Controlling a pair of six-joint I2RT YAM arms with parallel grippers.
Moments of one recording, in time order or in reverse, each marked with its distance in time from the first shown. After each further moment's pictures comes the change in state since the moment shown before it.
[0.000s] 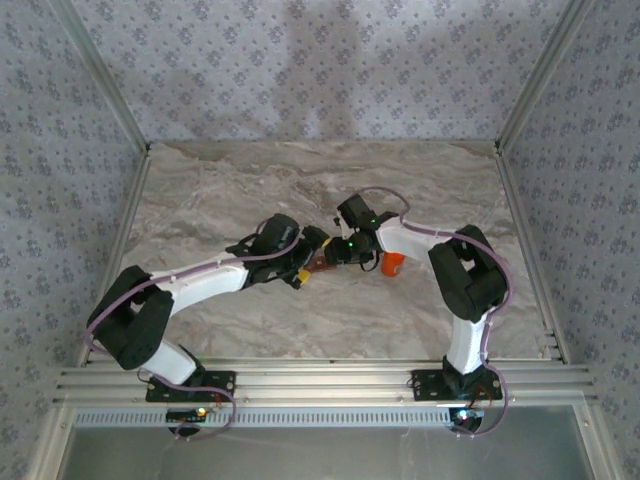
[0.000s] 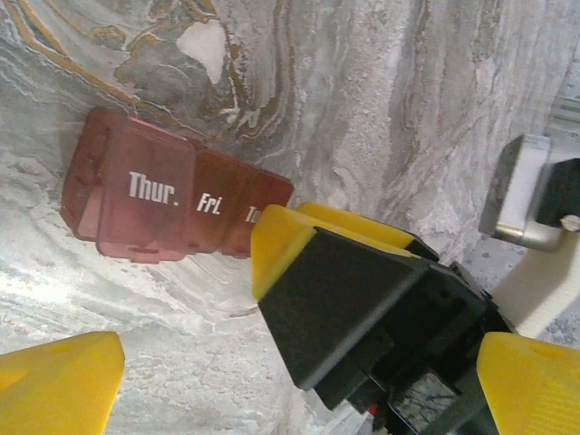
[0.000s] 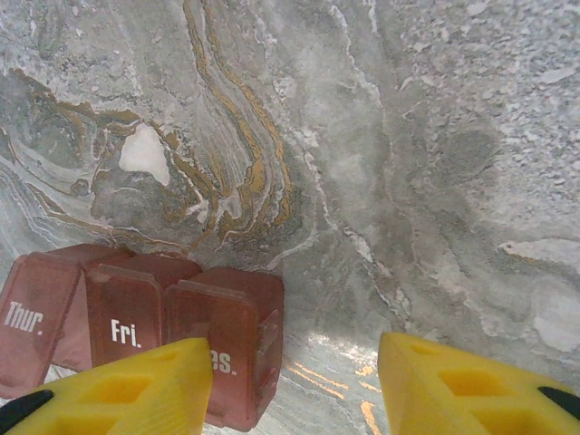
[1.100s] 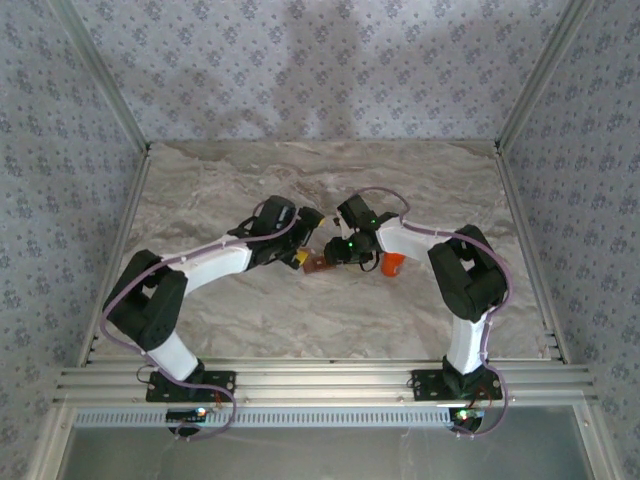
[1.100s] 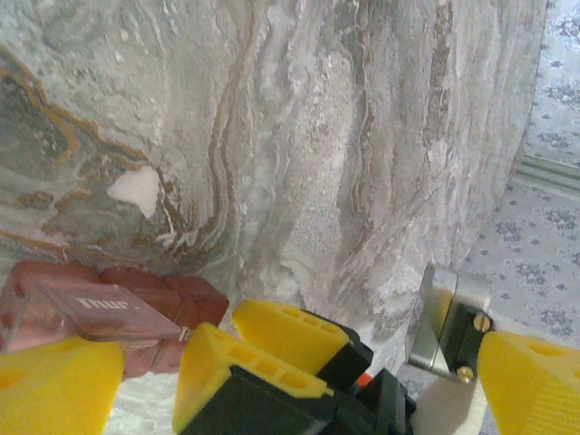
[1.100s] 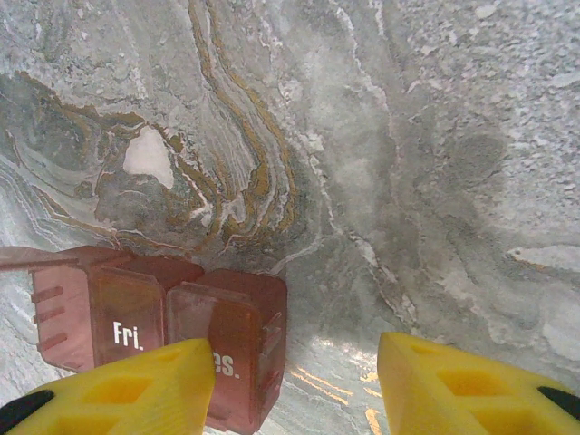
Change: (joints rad) left arm 0.106 0.121 0.123 0.017 0.002 0.035; right arm 0.000 0.003 -0.005 0.012 -0.007 0.000
